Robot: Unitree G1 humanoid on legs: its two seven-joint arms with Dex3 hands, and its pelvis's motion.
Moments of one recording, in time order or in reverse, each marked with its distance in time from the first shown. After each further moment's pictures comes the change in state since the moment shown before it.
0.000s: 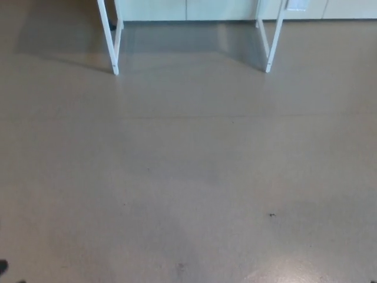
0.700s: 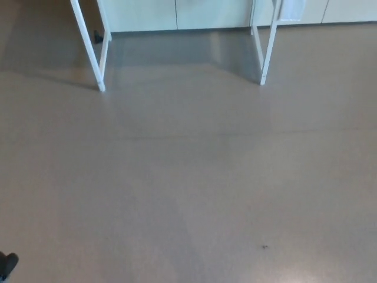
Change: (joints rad) left_arm -0.034 -0.012 0.147 -0.027 -0.200 0.047 -0.134; right_arm 0.015 0.032 -0.148 -0.099 0.178 0.006 0.064
